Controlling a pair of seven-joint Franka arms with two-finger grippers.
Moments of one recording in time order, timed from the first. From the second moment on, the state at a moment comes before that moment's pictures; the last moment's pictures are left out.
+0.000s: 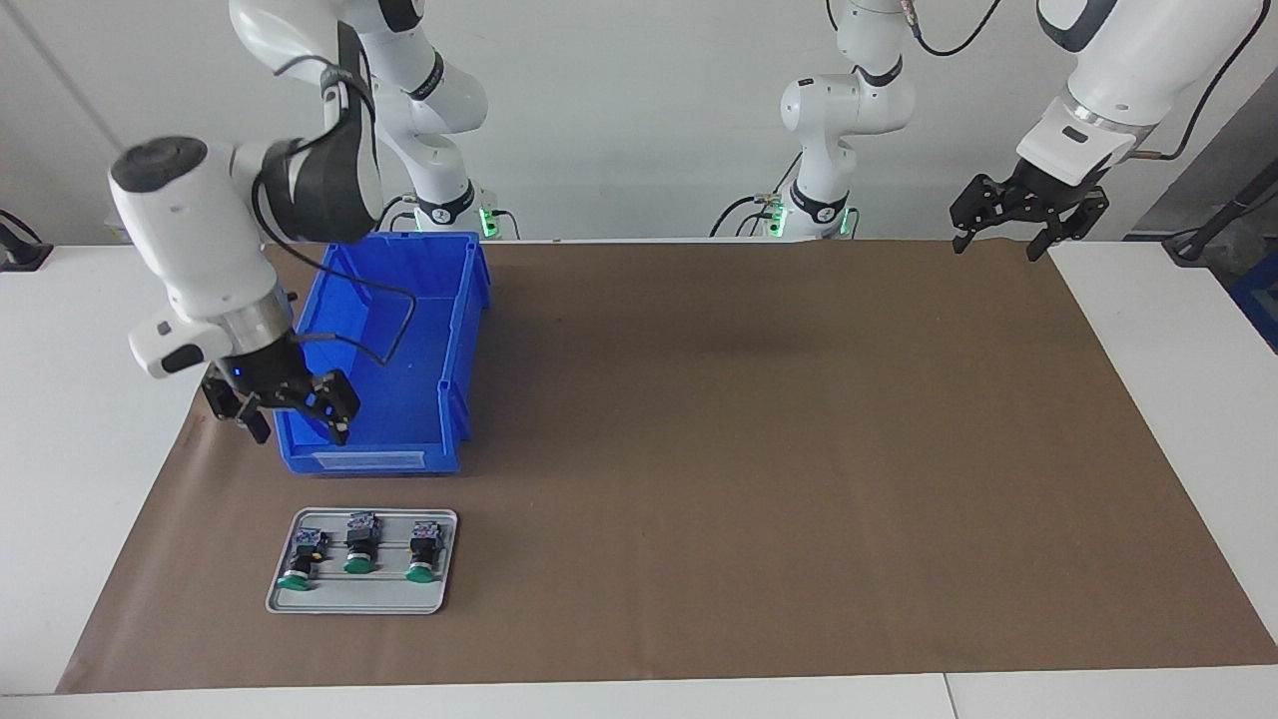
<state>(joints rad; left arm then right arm) -0.03 -0.04 0.00 -1.57 -0.03 1.49 0.16 0.01 0.39 -0.02 -1.53 -0.01 2.18 0.05</state>
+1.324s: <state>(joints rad) -0.03 -0.04 0.00 -1.57 -0.03 1.49 0.16 0.00 0.63 -0.02 -1.60 0.02 2.45 -0.09</state>
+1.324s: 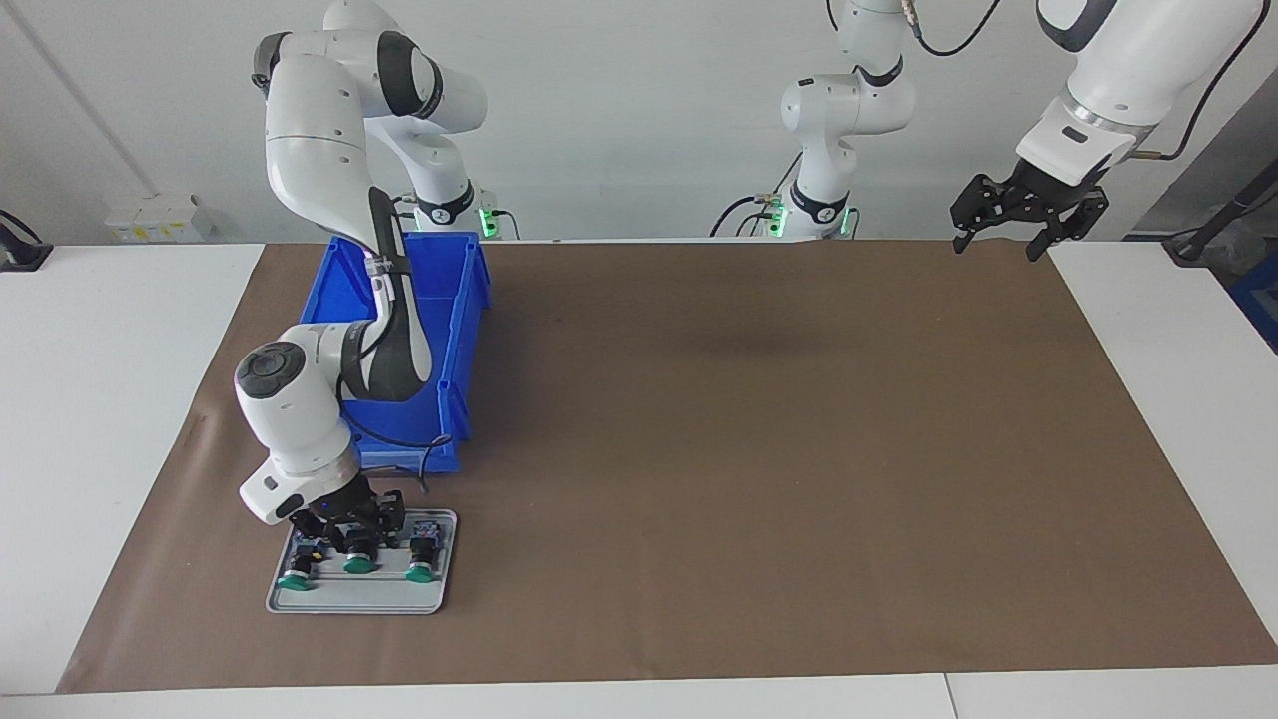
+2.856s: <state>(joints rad) -0.03 -0.04 0.00 -1.57 -0.03 1.49 0.16 0.53 0.48 0.00 -1.31 -0.08 2.03 1.87</state>
